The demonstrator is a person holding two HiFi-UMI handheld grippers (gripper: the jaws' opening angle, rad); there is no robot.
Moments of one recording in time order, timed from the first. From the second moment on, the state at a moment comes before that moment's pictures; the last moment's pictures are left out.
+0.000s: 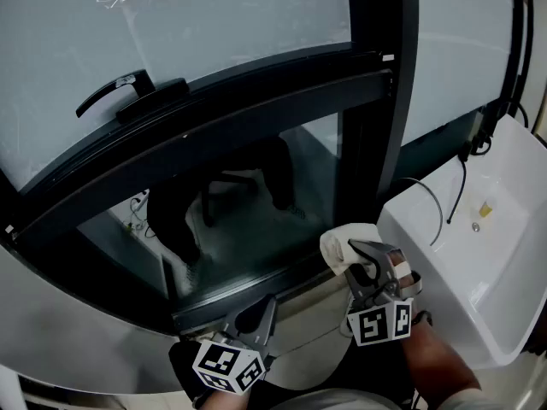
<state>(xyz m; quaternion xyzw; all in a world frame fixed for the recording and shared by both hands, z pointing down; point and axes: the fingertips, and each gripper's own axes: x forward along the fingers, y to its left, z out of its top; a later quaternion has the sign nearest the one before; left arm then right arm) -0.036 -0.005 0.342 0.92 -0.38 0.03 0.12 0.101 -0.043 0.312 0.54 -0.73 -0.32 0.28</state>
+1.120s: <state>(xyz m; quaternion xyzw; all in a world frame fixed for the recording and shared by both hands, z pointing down) -0.018 -0.089 0.342 0.91 -0.38 0.08 0.16 0.131 -0.255 0.204 0.50 -0.54 -0.58 0.35</state>
